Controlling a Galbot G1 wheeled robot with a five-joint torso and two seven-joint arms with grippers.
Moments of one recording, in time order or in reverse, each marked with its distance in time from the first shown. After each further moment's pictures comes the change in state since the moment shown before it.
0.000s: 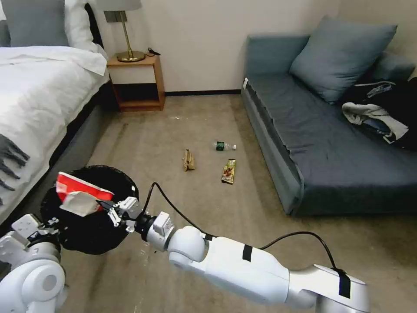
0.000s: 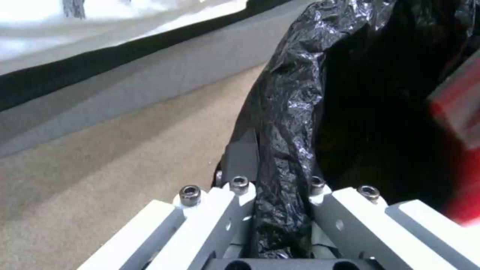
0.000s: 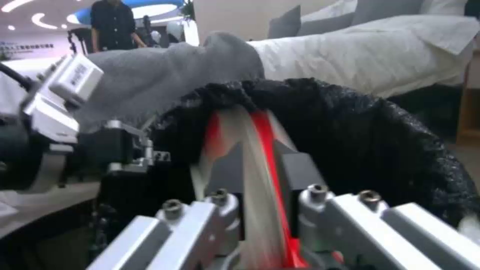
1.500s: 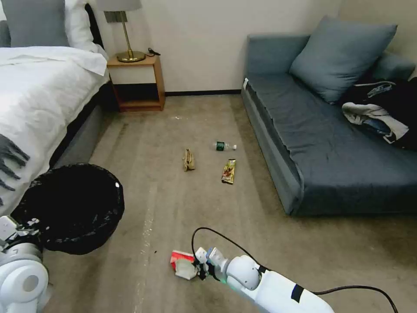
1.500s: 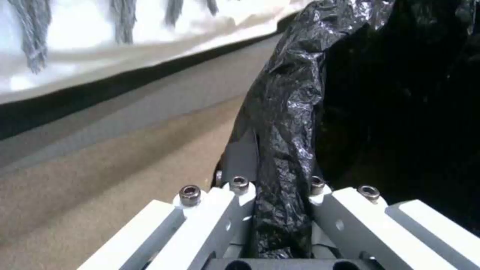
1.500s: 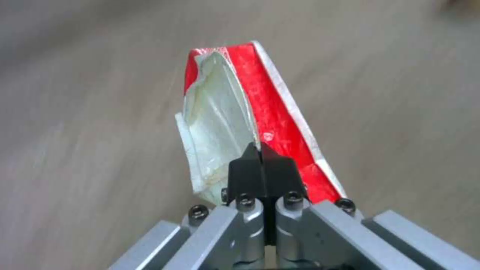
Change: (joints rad) left arm 0.006 0.061 -0.057 0.031 -0.081 -0.033 -0.045; right arm -0.346 -0.227 0.387 -0.055 -0.333 -0.404 -0.179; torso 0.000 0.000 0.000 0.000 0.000
